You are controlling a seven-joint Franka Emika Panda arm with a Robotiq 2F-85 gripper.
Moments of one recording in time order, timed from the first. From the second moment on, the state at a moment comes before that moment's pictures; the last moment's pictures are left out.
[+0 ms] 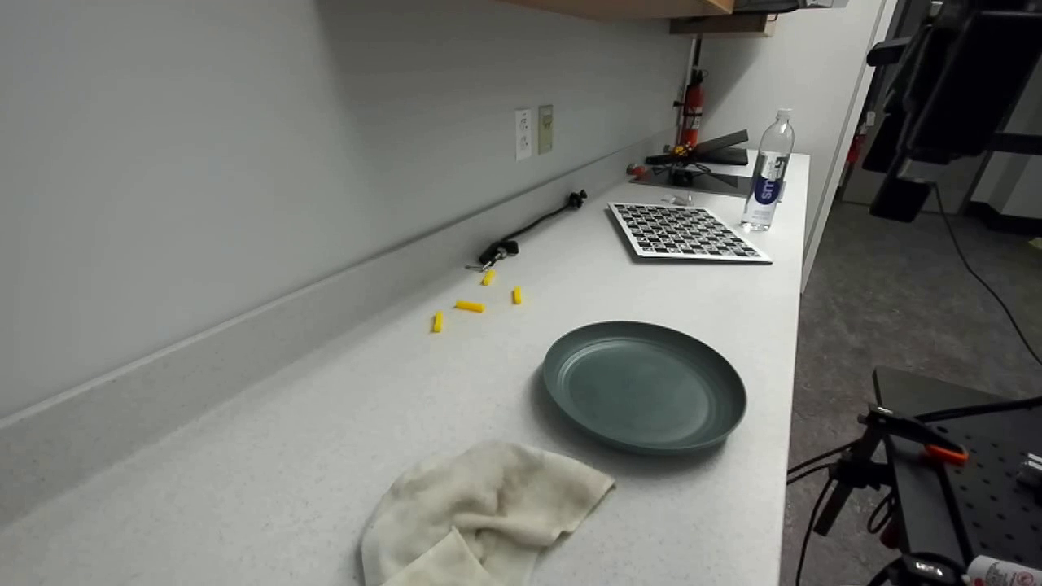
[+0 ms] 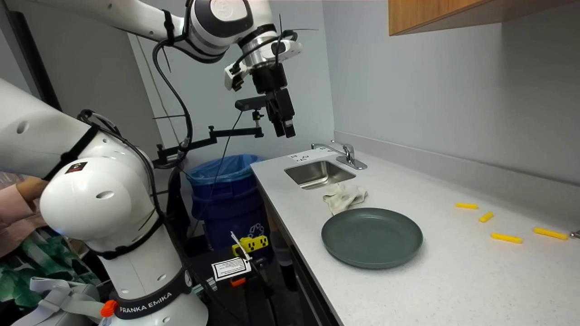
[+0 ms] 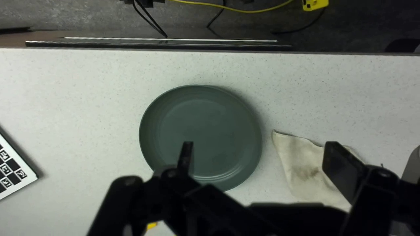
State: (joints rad) arm 0.09 -0.69 0.28 -2.56 0.03 1.94 0.30
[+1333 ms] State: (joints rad) arm 0.15 -0.02 0.32 -2.38 -0.03 2.46 0.30
